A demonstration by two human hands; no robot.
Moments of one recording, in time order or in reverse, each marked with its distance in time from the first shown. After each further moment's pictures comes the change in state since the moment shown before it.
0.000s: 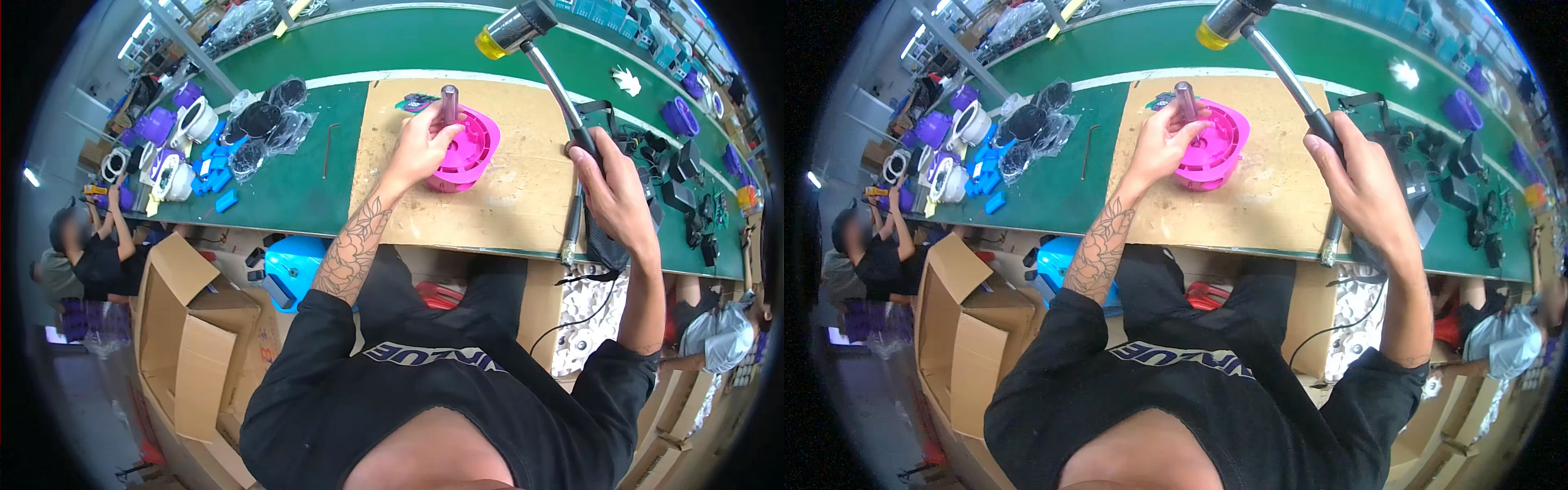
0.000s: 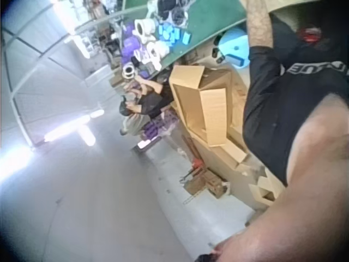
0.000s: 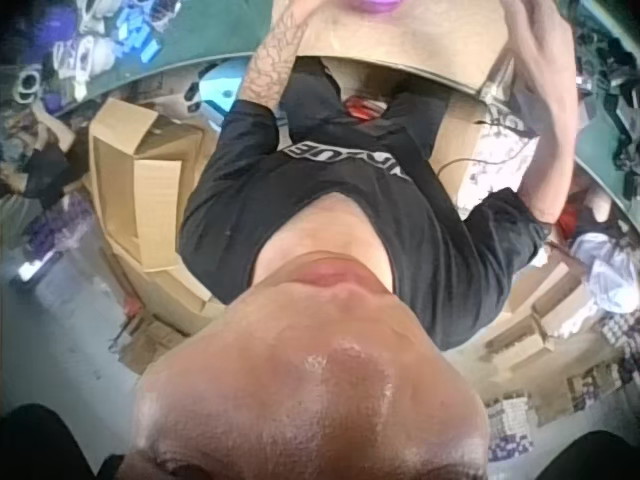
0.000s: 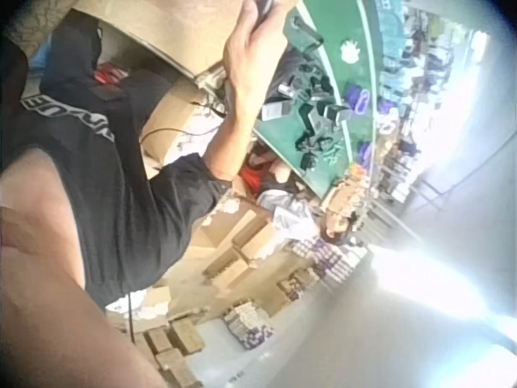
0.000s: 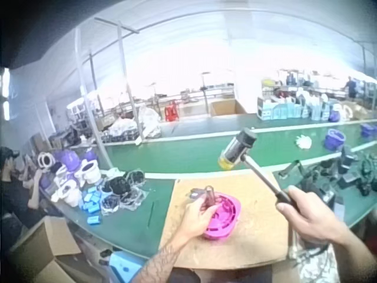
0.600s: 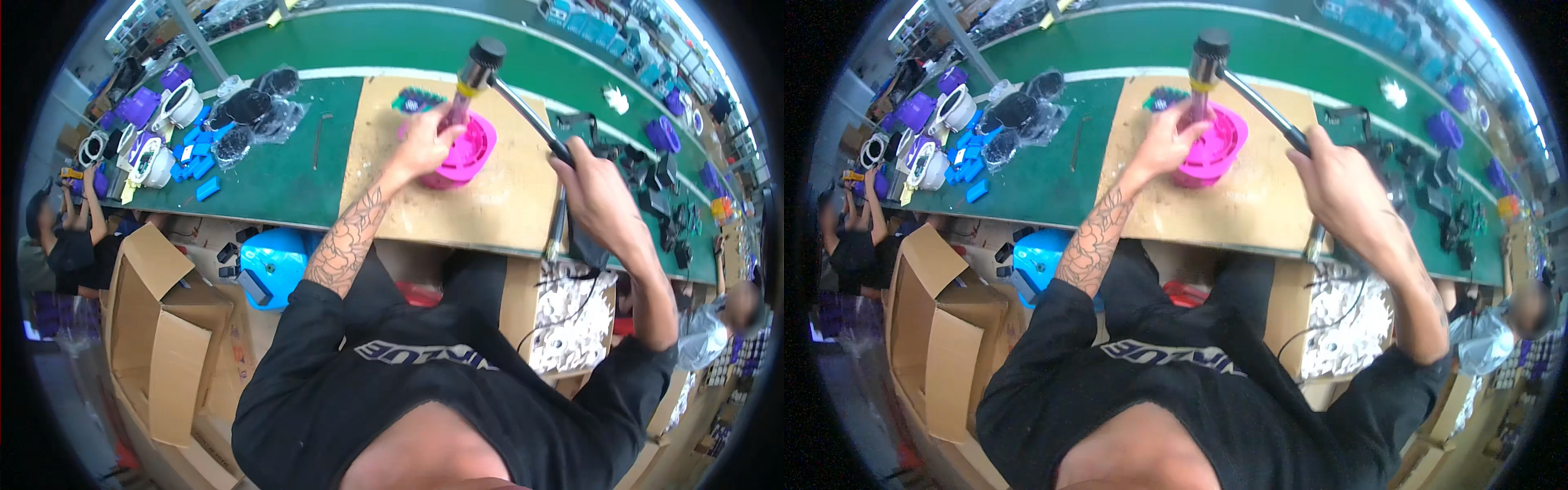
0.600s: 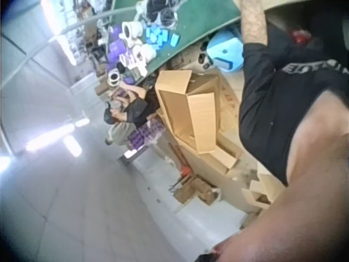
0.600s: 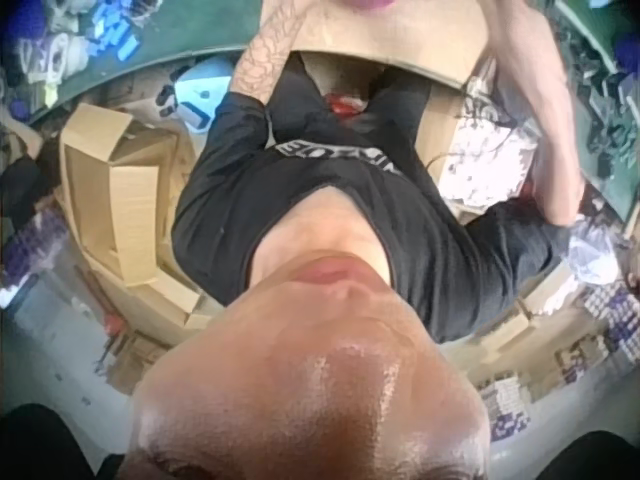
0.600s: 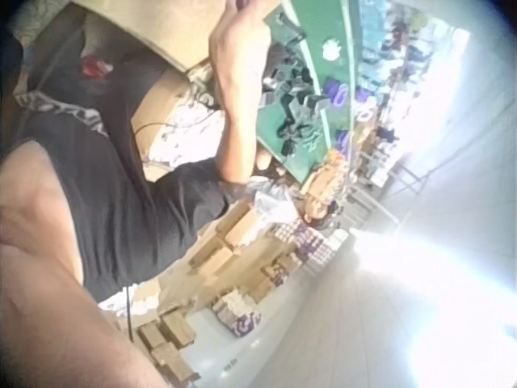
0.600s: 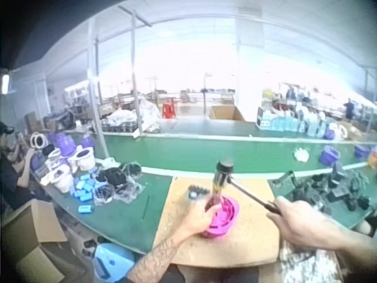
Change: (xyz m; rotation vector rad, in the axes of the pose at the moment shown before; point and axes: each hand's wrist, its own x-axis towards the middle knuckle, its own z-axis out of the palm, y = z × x) left_hand 0.005 -0.013 0.001 0.208 0.031 0.234; right_hand 0.000 -0.031 0.004 -0.420 -0.135 -0.048
